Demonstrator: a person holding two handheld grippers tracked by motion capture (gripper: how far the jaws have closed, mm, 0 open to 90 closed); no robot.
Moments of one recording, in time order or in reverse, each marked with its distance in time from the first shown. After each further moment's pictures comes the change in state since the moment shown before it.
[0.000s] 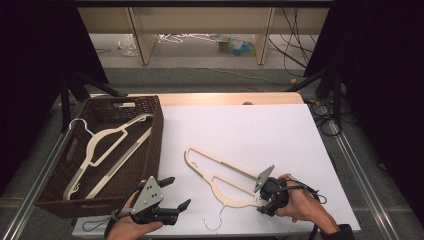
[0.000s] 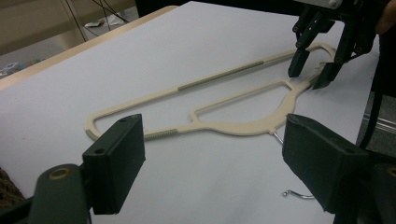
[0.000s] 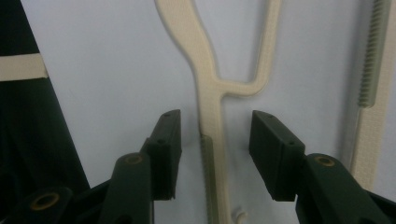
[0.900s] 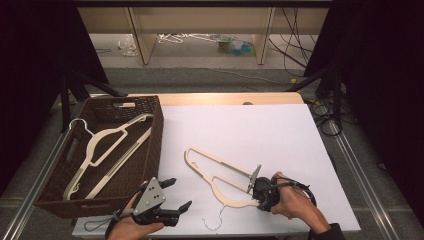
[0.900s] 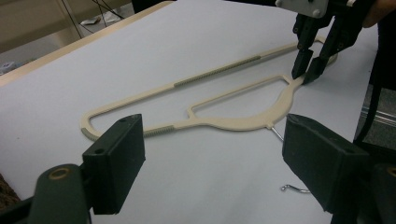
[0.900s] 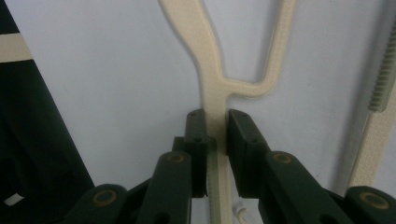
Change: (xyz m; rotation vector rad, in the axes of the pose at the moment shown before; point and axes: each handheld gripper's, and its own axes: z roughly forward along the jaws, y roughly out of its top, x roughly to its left) left arm -0.001 -0.001 0.002 0.022 -0.010 0.018; right arm 0.002 0.020 0.005 0.159 -0.032 -0.028
